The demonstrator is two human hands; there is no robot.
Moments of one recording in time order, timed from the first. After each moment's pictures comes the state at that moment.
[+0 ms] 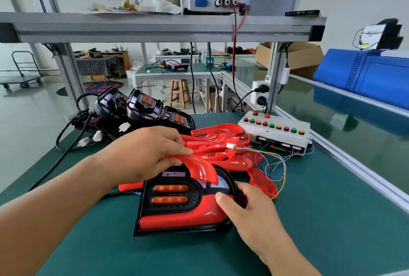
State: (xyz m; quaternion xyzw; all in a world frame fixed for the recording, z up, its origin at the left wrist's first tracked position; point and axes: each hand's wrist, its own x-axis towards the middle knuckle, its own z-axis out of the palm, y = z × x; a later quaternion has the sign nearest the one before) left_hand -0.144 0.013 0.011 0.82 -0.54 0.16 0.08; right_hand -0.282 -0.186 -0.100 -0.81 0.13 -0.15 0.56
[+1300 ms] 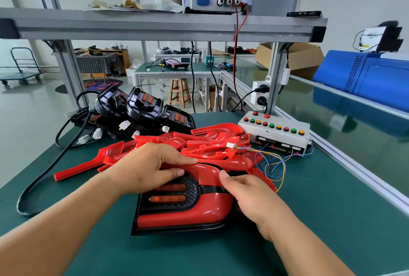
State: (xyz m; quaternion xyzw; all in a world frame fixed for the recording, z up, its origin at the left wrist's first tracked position) left_hand -0.133 0.013 -0.033 0.83 -0.49 0.02 0.25; right_hand -0.264 -0.194 -0.072 -0.79 0.18 -0.04 0.58
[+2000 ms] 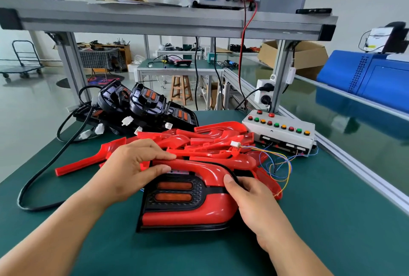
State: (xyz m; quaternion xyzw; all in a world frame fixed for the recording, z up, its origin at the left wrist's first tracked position) left_hand -0.144 0.043 -0.046 0.82 -0.42 0.14 0.36; right_hand -0.262 -0.186 -0.090 -0.78 0.20 -0.11 0.58
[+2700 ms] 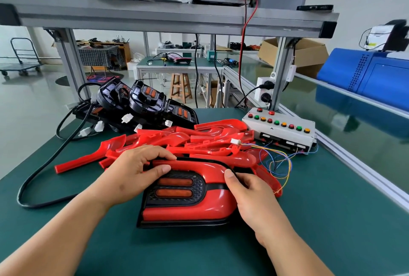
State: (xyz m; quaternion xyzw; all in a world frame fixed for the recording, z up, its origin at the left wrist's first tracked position) left_hand -0.145 0.041 -0.056 0.85 -0.37 0.07 0.36; right_hand -0.258 -0.189 -0.098 -0.79 0.21 -0.13 0.55
